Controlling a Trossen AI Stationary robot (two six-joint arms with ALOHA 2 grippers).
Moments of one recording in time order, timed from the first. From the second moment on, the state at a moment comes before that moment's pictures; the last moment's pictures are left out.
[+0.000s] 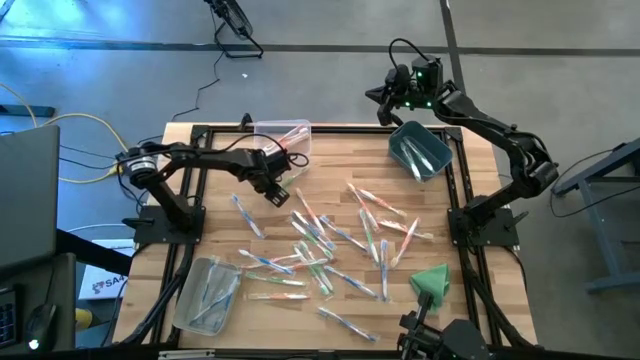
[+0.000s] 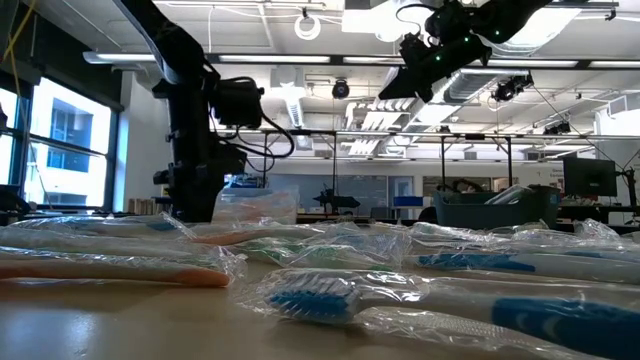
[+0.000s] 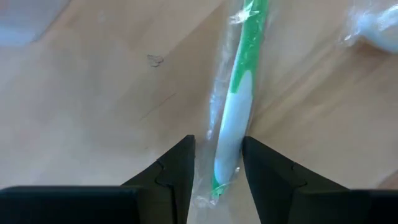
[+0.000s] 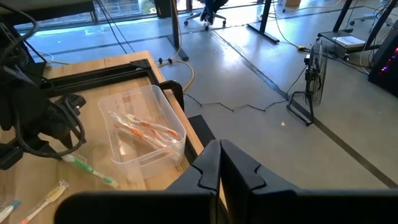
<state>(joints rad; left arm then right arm) 0.41 1.63 0.89 -0.59 -0.06 -0.43 -0.91 1.48 1.23 -0.13 -0.44 -0.19</state>
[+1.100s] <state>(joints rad) 0.40 1.57 0.89 -0.60 0.28 -0.21 -0.91 1.48 1.23 -0.18 -0.44 -0.21</state>
